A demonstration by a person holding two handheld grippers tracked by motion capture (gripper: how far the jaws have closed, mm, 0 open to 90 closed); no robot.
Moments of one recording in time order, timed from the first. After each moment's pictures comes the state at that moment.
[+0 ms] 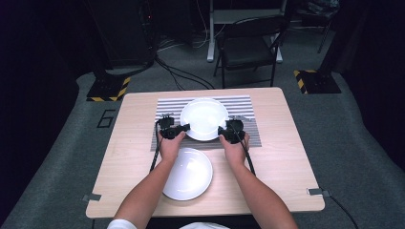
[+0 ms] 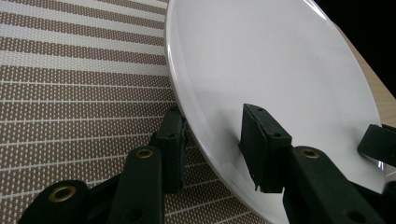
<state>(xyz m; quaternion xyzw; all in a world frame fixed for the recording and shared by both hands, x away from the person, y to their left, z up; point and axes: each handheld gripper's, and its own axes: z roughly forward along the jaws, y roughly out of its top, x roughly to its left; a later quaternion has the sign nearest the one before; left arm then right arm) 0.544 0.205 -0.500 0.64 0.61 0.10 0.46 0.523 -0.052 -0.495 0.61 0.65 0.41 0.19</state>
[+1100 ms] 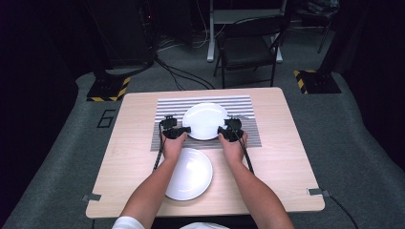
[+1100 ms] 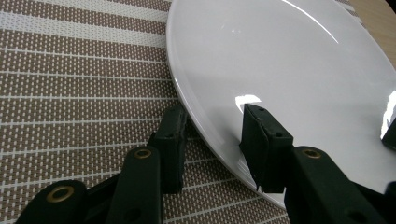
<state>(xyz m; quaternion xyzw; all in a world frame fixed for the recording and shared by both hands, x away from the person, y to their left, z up) 0.556 0.199 -0.516 0.65 0.64 0.09 0.40 0.538 -0.048 -0.506 0.63 0.65 0.38 0.18</state>
